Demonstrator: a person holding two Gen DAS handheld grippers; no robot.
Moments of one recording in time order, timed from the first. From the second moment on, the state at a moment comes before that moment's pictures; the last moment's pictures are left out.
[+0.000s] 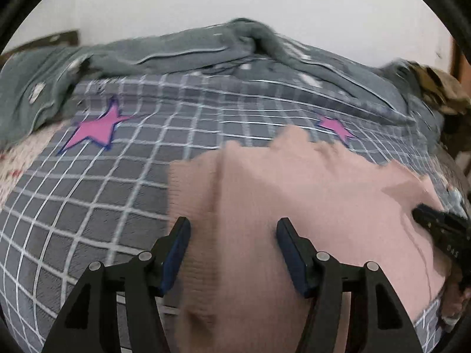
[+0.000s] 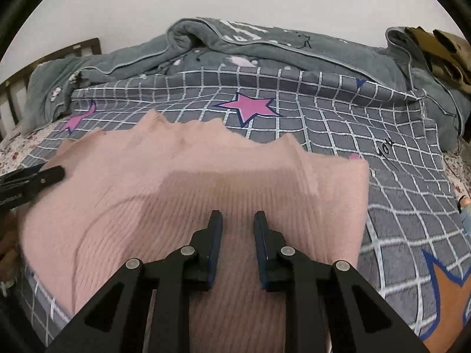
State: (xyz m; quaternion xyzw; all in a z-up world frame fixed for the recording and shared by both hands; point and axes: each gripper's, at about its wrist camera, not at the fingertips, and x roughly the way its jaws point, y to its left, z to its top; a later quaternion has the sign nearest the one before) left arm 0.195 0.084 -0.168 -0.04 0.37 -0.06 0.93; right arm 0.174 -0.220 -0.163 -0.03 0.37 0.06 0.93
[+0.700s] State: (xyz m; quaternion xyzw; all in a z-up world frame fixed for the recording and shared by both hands) left arm 0.182 0.136 -0.178 -0.15 0.41 -0.14 0.89; right arm 0.106 -0.113 -0.167 -0.07 0.32 0.10 0.94
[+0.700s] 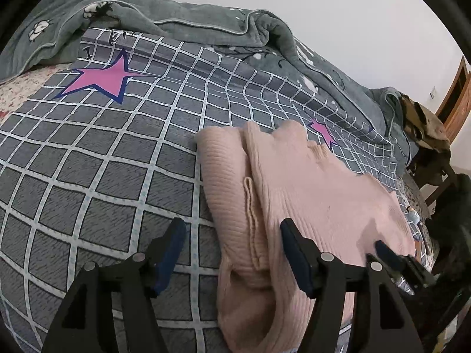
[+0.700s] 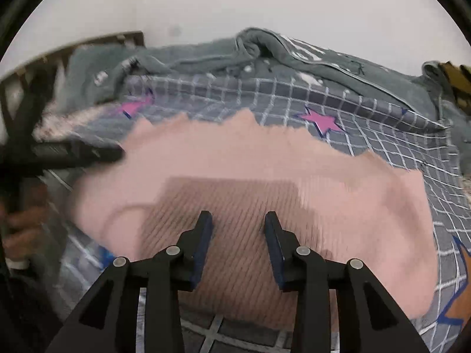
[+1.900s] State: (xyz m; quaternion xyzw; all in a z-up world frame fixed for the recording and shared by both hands) left arm 0.204 0.132 -0.189 -0.27 0.44 -0.16 0.84; right arm 0.112 -0.180 -0.141 0.08 0.38 0.15 0.91
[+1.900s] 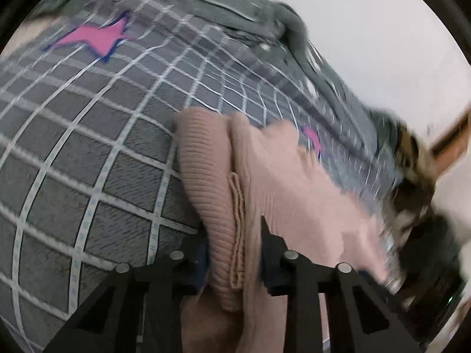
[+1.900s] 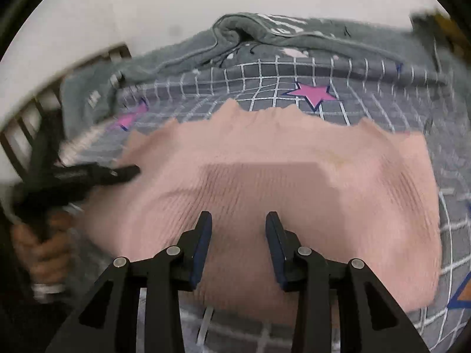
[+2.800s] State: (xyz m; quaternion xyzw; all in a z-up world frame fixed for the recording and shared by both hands) left arm 0.178 -0.163 -0.093 -0.10 0.46 -0.16 0.87; right arm 0.014 -0.394 -0.120 0.15 0.35 0.06 0.92
